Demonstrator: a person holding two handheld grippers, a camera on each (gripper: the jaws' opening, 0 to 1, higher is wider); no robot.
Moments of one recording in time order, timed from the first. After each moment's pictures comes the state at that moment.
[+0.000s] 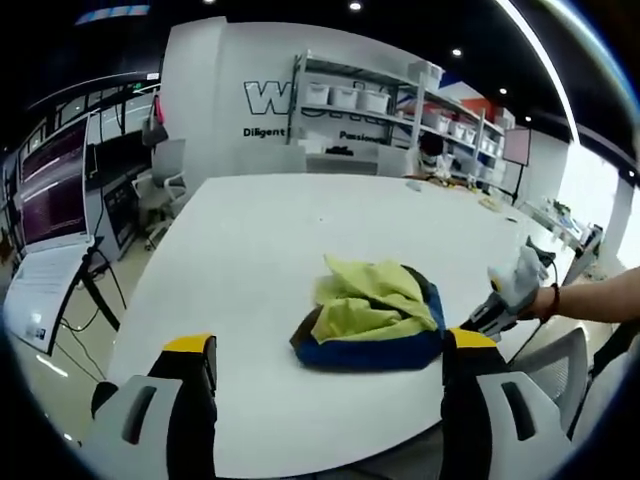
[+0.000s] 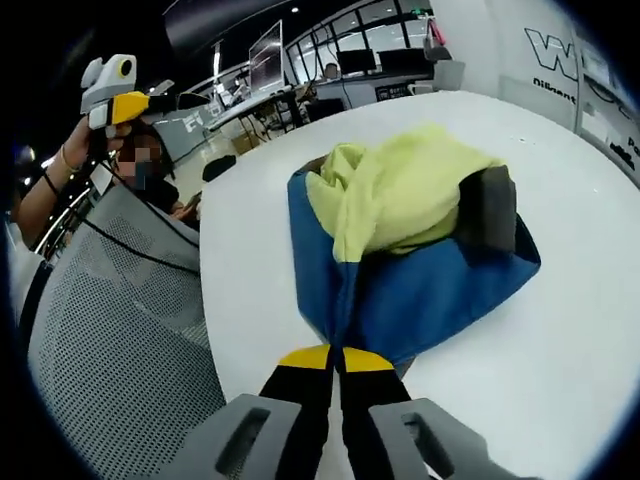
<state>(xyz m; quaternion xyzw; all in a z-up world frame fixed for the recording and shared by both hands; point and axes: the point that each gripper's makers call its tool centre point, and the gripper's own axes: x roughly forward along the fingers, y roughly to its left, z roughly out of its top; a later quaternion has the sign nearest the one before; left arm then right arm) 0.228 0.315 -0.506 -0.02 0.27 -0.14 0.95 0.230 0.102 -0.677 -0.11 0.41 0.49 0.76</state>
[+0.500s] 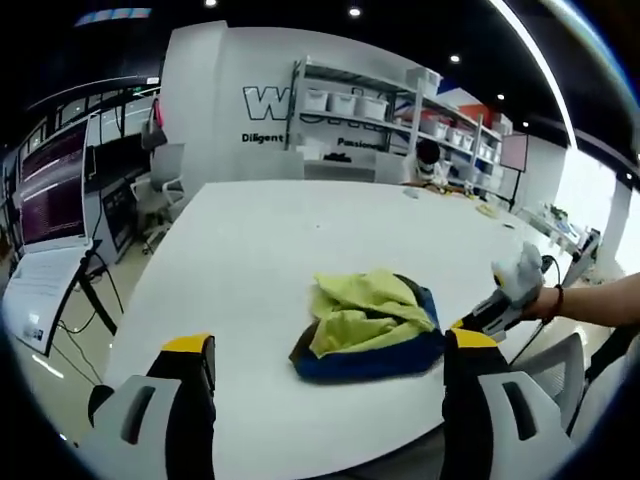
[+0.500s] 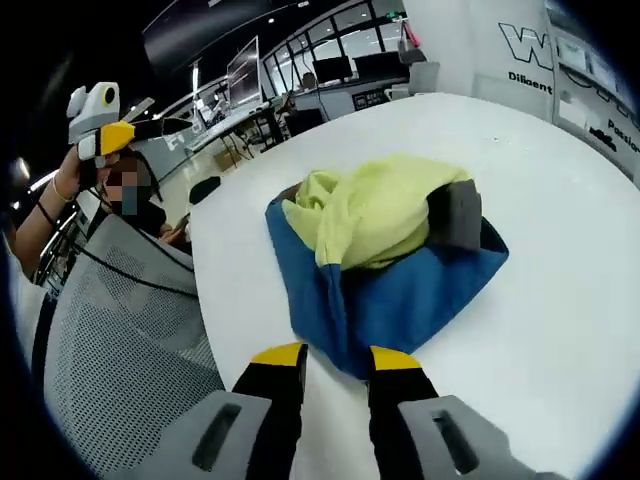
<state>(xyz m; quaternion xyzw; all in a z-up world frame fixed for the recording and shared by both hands) 0.231 0.313 -0.500 -0.02 0.25 -0.14 0.96 0.243 0.095 -0.644 -0.07 0.40 0.45 0.79</state>
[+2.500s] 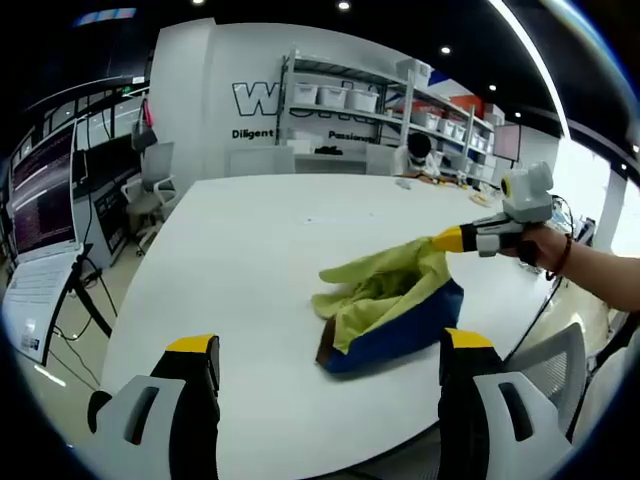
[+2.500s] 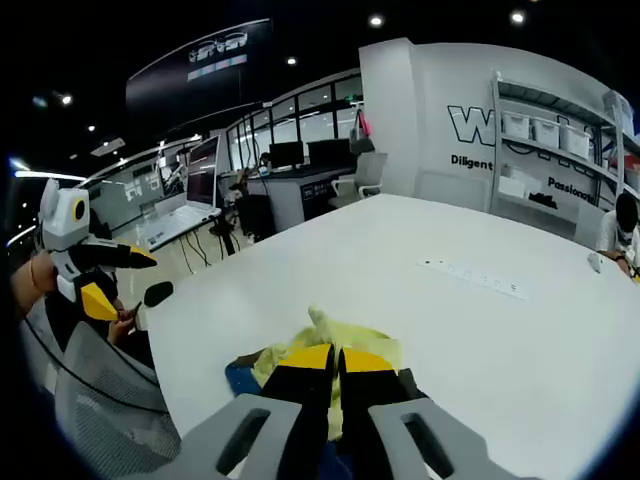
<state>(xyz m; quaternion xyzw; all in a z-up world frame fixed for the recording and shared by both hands) 0.230 0.302 -0.508 -0.01 0.26 -0.16 0.95 0.329 0.103 -0.518 -0.05 0.23 0.36 0.90</state>
